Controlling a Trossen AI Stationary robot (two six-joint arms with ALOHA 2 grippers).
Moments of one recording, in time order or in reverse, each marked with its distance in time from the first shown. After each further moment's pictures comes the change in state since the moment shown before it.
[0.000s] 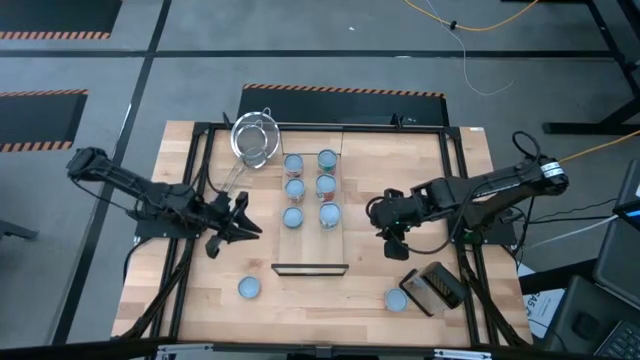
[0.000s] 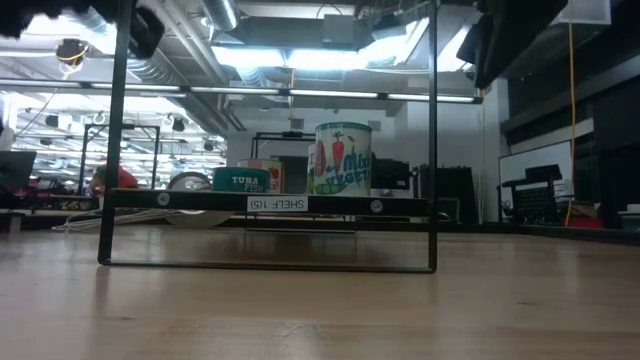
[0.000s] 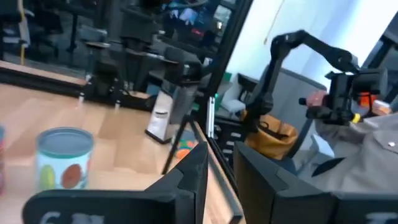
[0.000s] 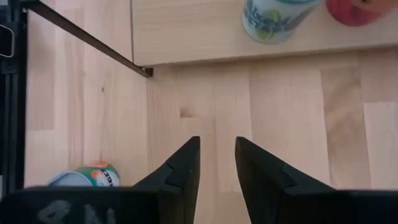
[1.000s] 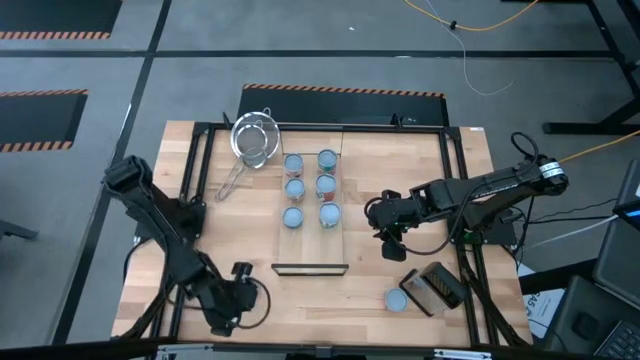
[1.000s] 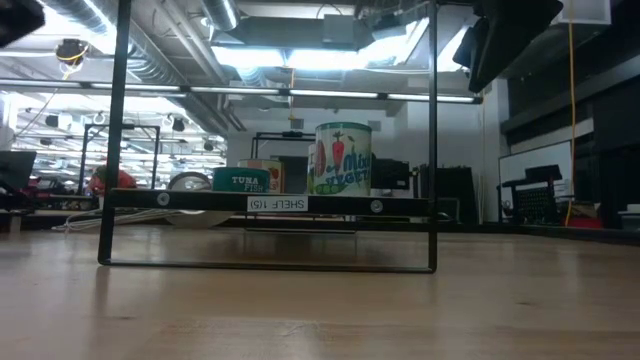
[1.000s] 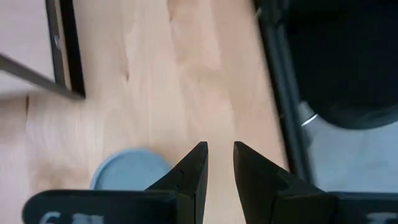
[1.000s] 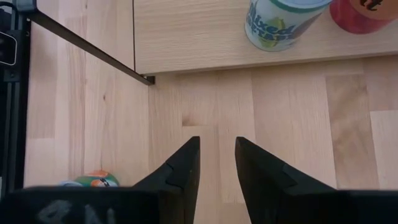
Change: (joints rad) left arm -0.528 0.894 0.668 -0.849 -0.154 -0.350; right arm 0.000 0.002 -0.027 0.060 -0.001 0.000
